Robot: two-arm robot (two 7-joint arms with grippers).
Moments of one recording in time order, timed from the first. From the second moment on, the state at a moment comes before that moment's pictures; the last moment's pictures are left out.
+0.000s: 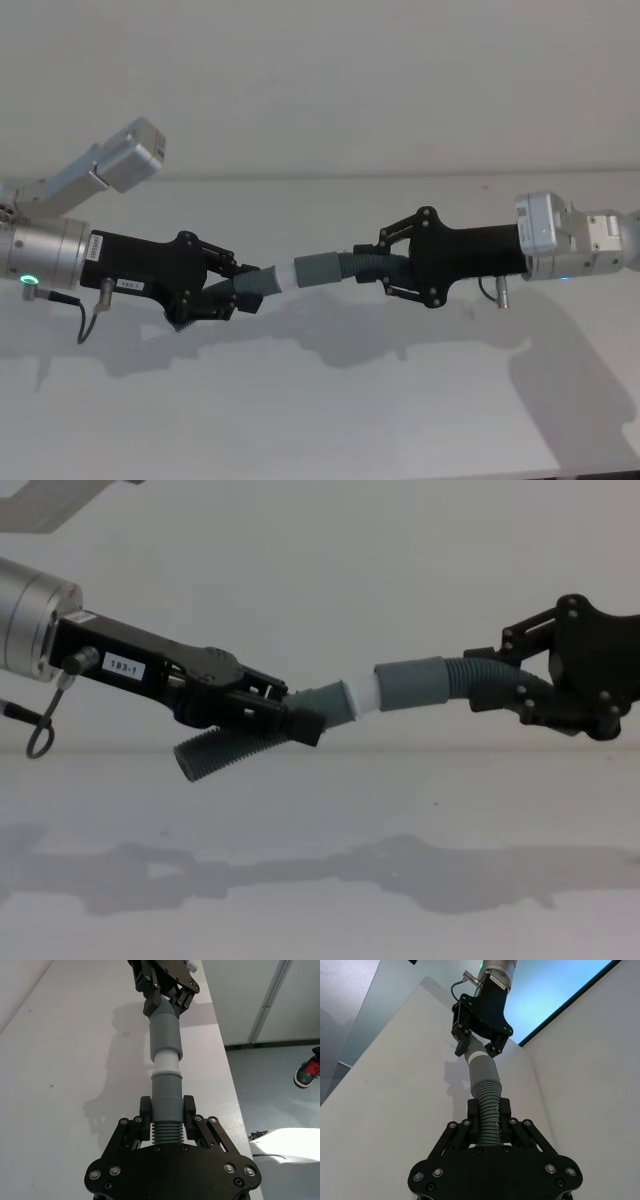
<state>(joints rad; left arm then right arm) -0.80 0.52 0.65 -1.25 -0.42 0.20 -1.27 0.79 0.52 -0.63 -1.05 0.43 -0.64 1.27</state>
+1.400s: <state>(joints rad) -0.80 0.52 0.65 -1.25 -0.42 0.20 -1.27 0.82 0.51 -0.67 -1.05 0.46 -0.63 1.32</state>
